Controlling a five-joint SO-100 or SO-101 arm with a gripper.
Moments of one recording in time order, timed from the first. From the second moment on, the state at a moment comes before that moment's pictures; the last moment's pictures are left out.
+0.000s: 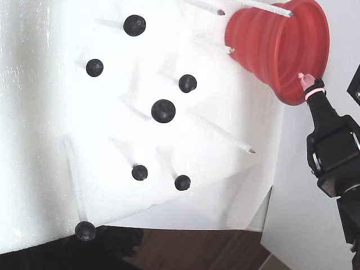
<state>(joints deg) 4.9 101.5 114.5 -10.8 -102.4</state>
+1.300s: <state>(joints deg) 2.5 106.0 115.3 -3.7 -101.8</state>
